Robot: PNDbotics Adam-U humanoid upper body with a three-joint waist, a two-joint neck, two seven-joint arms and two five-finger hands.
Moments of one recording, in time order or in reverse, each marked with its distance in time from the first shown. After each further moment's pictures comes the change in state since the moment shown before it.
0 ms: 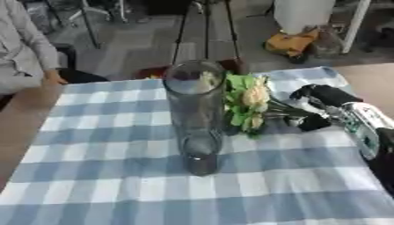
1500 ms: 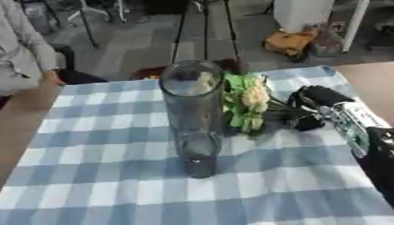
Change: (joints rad) left arm 0.000 -0.001 -0.006 0.000 0.009 0.012 -0.007; right arm -0.025 0.016 -0.017 0.009 0.041 -0.008 0.003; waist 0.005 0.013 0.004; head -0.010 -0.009
